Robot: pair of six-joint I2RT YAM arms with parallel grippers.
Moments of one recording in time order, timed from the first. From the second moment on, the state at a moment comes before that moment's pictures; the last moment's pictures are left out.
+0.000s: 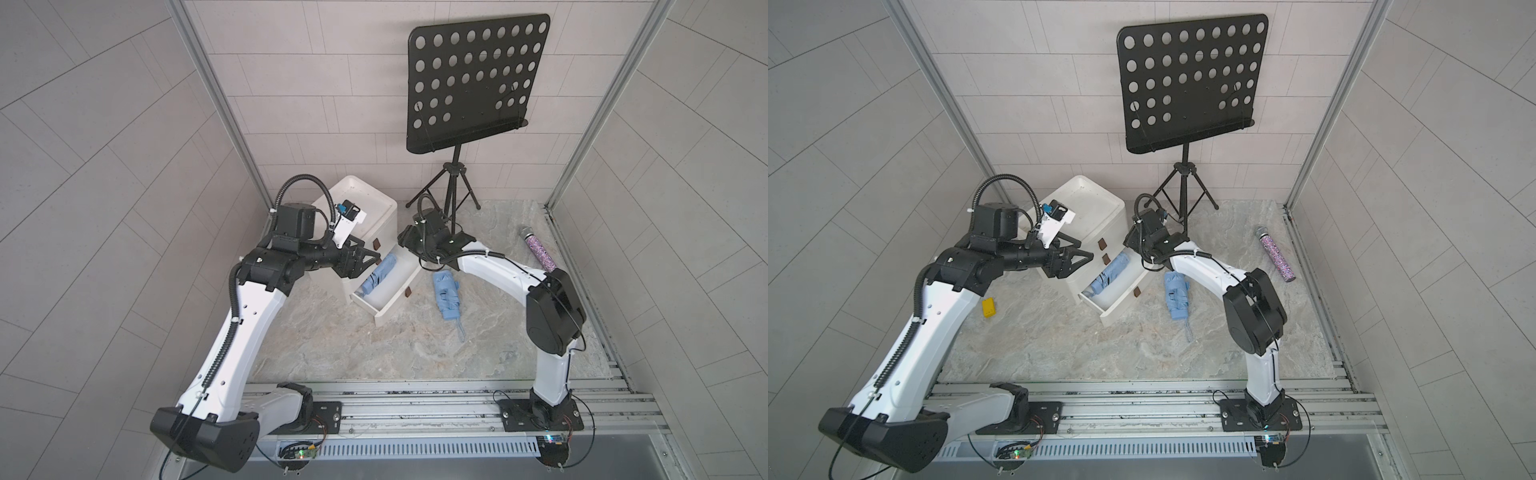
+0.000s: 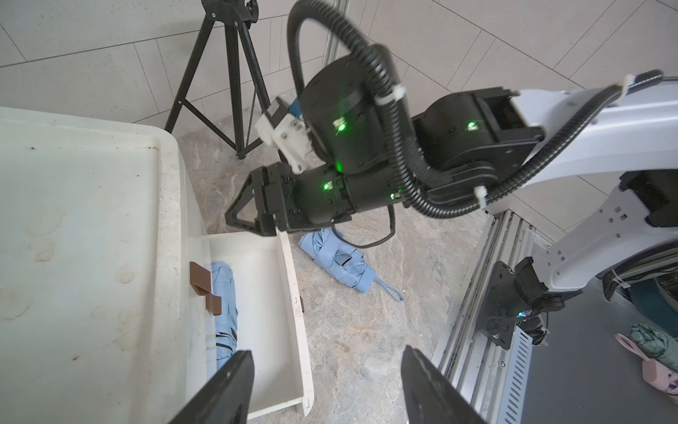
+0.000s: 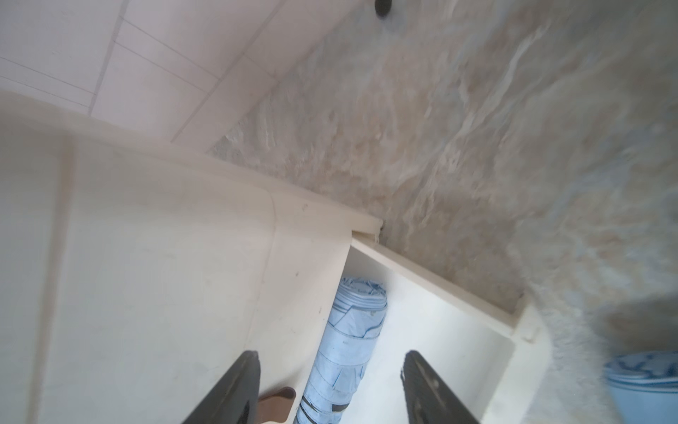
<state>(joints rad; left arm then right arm) -0.24 1.19 1.41 -0.87 0.70 0.18 0.60 1.87 1.56 -0.35 0.08 1.00</state>
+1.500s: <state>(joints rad) -0.42 1.32 1.26 -0.89 0.79 0.11 0.42 1.90 1.39 -0.70 -0.11 0.42</state>
